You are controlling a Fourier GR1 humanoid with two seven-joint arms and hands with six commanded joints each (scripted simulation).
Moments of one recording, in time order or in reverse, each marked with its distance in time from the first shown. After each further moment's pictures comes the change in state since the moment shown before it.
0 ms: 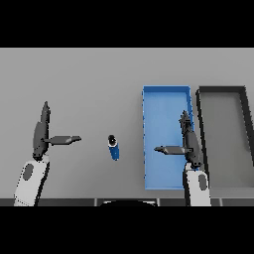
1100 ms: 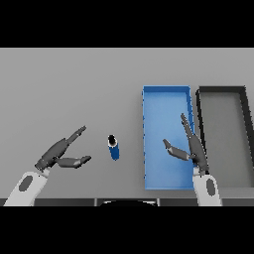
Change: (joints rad) left arm 0.094 0.238 -0.245 -0.243 -0.036 -0.433 -0.020; right arm 0.063 -0.173 0.093 -0.120 0.159 0.083 -0.068
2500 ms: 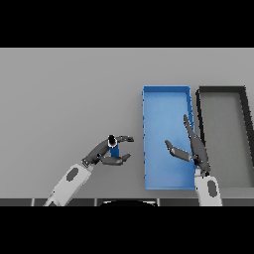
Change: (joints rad) left arm -0.183 -0.463 -0.155 0.355 -0.092 0.022 -0.077; right arm 0.015 -0.005 -0.018 0.006 -0.012 0.003 -0.005
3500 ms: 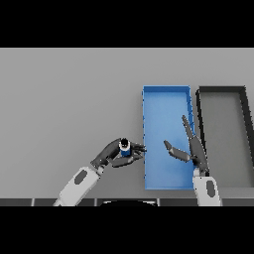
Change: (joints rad) left arm 0.004 -0.095 -0.030 -0.159 -0.055 0.049 -0.074; right arm 0.001 0.005 0.014 0.006 0.036 -0.017 0.014
